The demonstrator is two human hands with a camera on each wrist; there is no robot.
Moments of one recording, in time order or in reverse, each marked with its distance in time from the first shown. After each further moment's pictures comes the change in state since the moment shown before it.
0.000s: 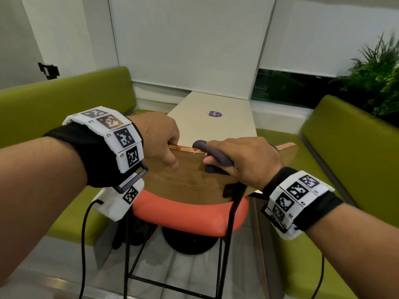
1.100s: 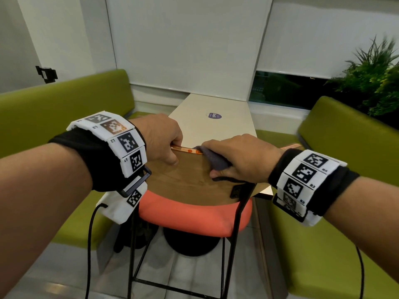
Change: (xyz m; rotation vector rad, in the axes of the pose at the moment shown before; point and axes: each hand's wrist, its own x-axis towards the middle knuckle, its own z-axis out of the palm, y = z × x) left_hand -0.010 -0.015 0.002 -0.001 0.050 0.011; right_hand 0.035 -0.009 -0.009 -0.037 -0.516 0.080
